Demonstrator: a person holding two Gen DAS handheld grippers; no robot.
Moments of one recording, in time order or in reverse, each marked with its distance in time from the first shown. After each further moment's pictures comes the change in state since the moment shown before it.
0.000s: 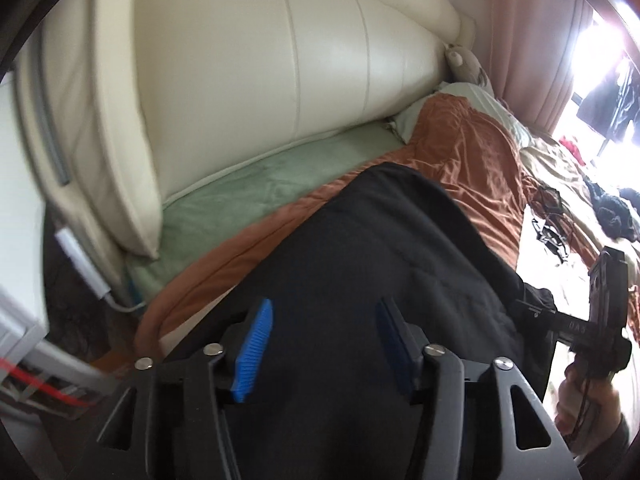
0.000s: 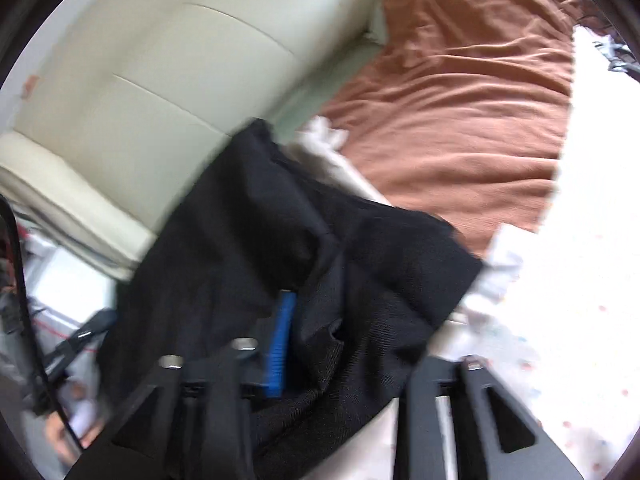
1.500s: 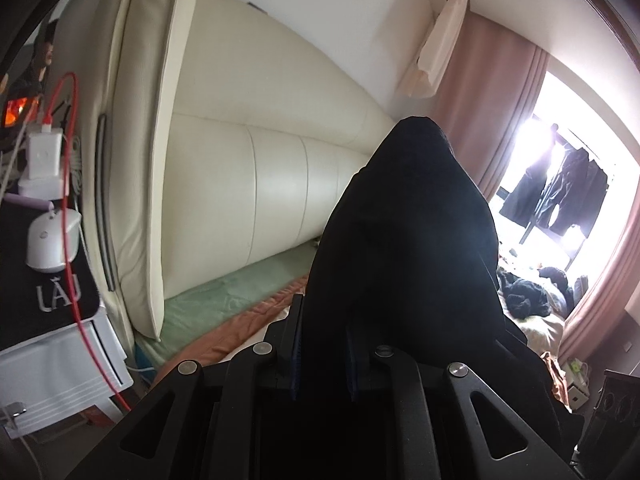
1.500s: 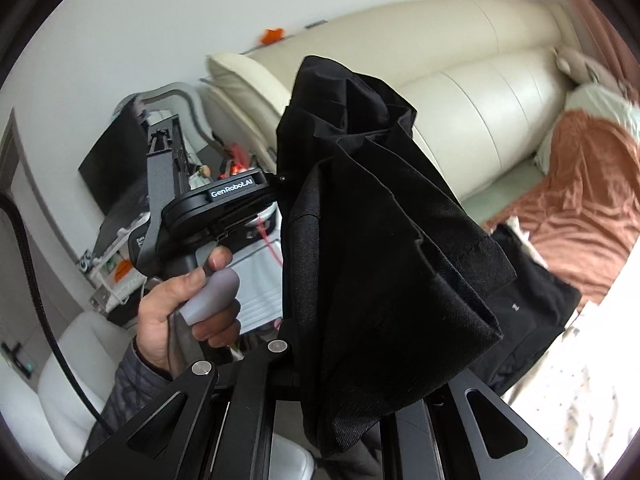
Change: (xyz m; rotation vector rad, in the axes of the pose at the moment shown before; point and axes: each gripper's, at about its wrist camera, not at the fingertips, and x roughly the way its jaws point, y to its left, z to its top) left arm -0.207 0.008 0.069 -0.110 -0.297 -0.298; right arm -0.217 0.271 -0.092 -0.386 -0.160 0.307
